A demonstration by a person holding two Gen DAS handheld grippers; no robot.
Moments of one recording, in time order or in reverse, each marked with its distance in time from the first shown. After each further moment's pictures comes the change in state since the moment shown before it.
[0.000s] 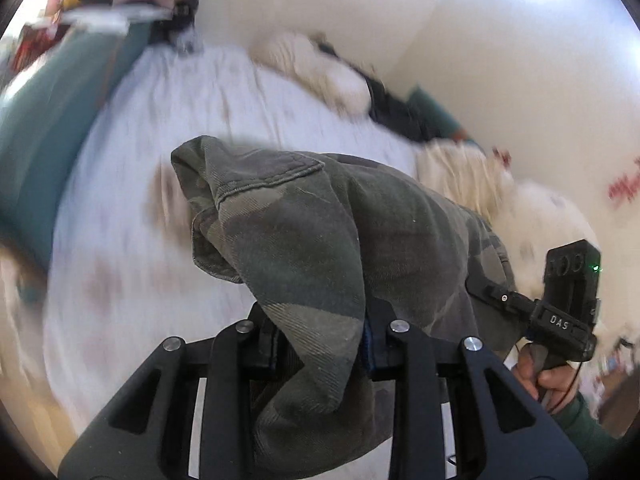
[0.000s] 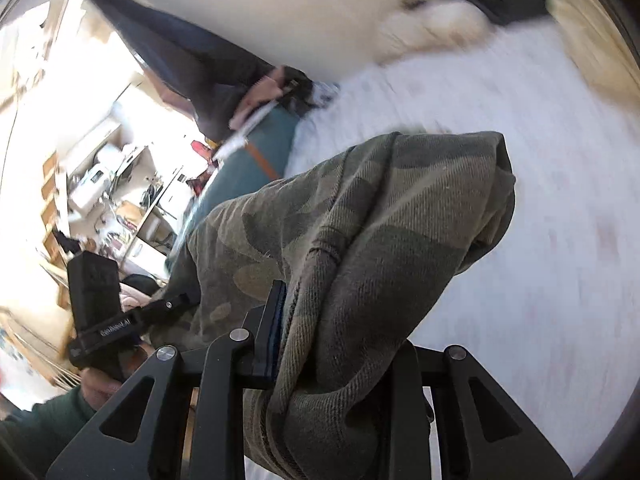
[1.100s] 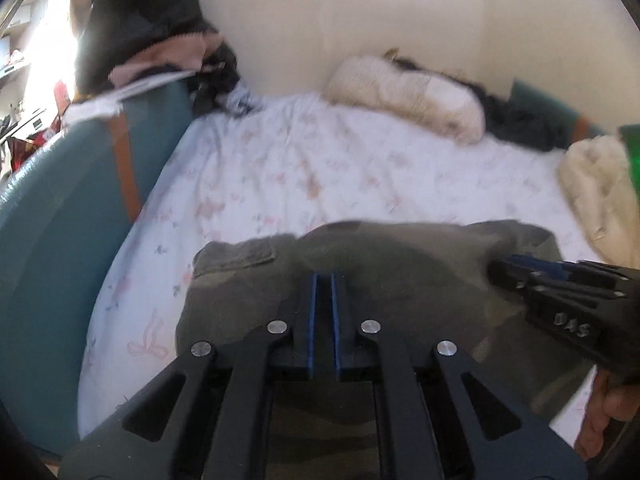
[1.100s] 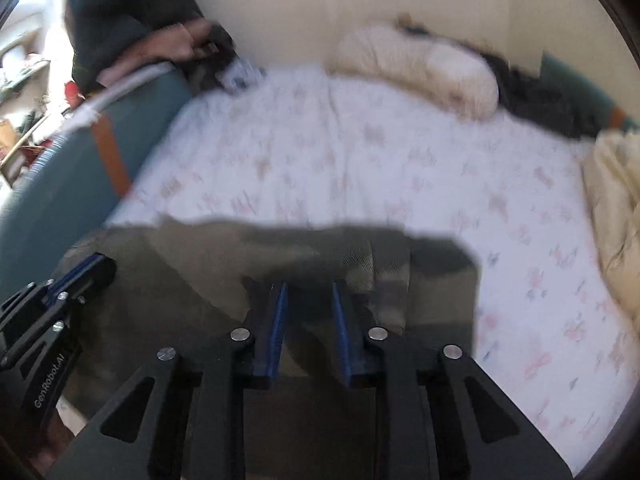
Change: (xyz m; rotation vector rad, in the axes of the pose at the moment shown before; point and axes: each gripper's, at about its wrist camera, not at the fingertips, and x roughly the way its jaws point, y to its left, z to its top) left arm 0.215 0.067 0.096 0.180 -0.101 0.482; right arm 0.273 -0.034 0.146 -0.227 0.094 -0.533
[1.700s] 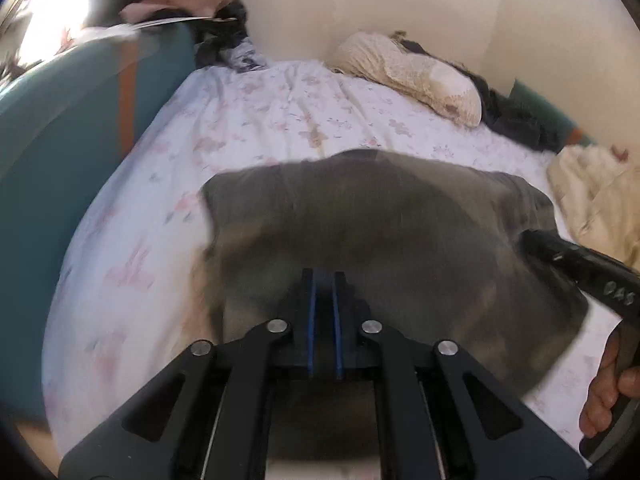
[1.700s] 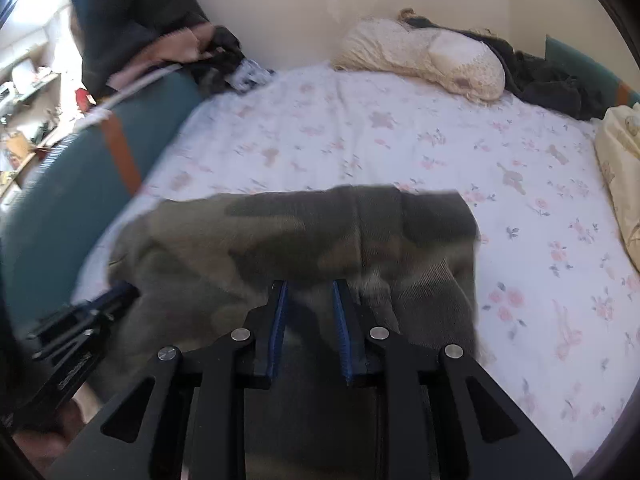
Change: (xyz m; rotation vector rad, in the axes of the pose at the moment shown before) left arm -0.027 0.036 -0.053 -0.123 0.061 -0.113; right arm -0.026 -0.015 -0.035 0.004 -0.078 0.084
